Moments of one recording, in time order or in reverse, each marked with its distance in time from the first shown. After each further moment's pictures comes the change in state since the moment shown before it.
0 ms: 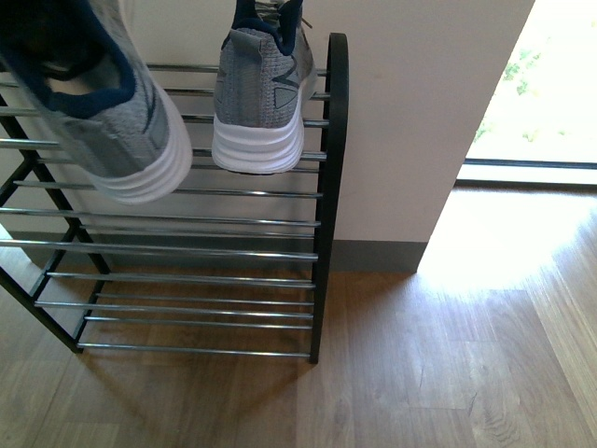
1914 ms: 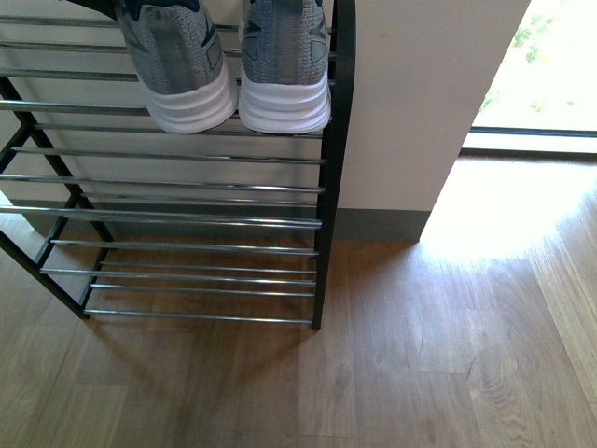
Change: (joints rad) left arm -0.030 0.455 0.669 -0.446 -0.032 -0.053; right arm 0.000 0.000 0.000 0.000 0.000 0.000
